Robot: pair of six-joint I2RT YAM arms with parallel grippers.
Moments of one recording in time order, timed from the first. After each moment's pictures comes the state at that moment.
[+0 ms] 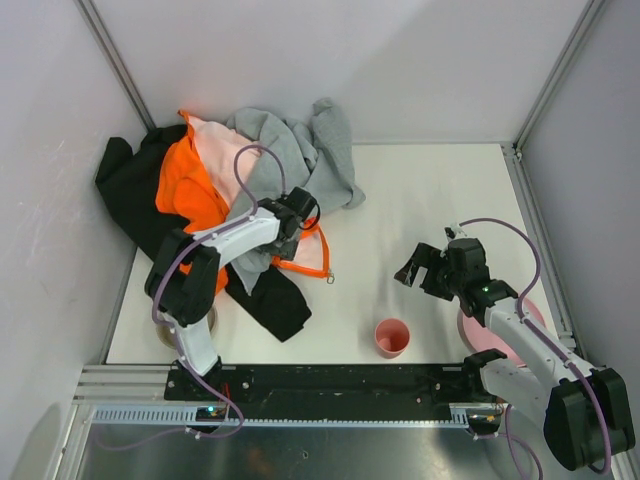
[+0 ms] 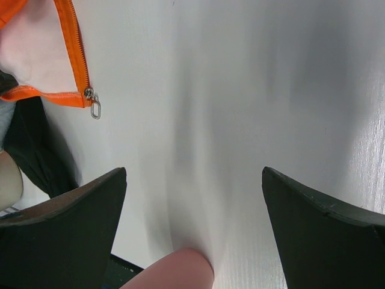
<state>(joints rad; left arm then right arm) -0.56 1.80 1.27 -0.77 -0.44 -0.28 0.30 0.95 0.49 -0.26 -0.19 0.64</state>
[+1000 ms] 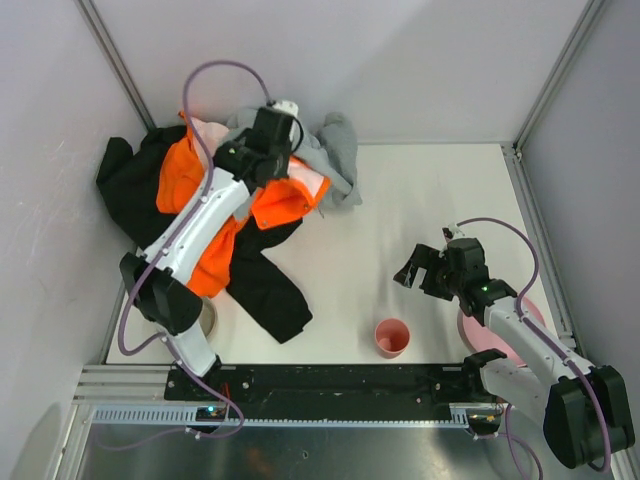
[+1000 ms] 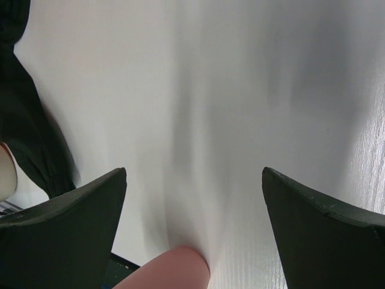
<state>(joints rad) -0.52 1.71 1.80 -0.85 -0.41 -0.11 0.30 0.96 0.49 -0.26 -0.21 0.61</state>
